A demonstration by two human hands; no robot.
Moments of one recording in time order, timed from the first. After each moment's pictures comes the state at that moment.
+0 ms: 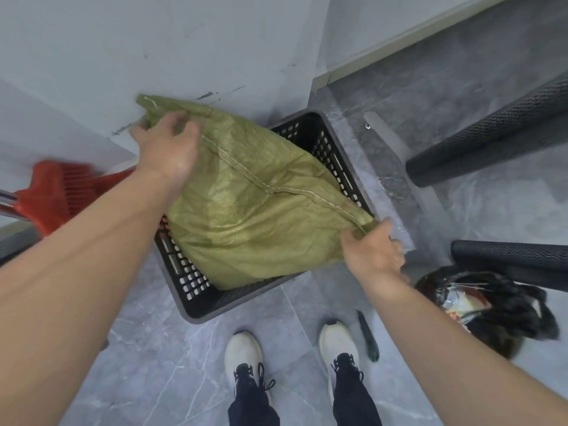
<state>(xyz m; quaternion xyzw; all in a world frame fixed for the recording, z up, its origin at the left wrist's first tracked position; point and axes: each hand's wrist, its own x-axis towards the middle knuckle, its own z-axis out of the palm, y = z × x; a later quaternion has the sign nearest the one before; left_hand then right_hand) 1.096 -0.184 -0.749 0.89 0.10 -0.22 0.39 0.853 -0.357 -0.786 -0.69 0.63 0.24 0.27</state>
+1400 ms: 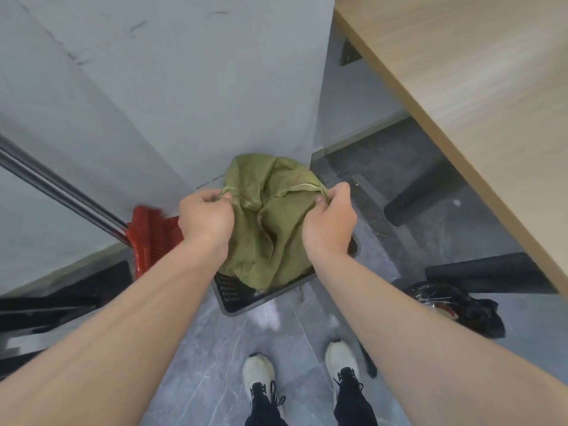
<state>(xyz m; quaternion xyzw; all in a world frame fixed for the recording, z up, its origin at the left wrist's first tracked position) 0.973 -0.144 -0.537 0.84 0.15 -0.12 0.50 0.886 -0.274 -0.559 -0.72 0.48 -0.17 0.47</state>
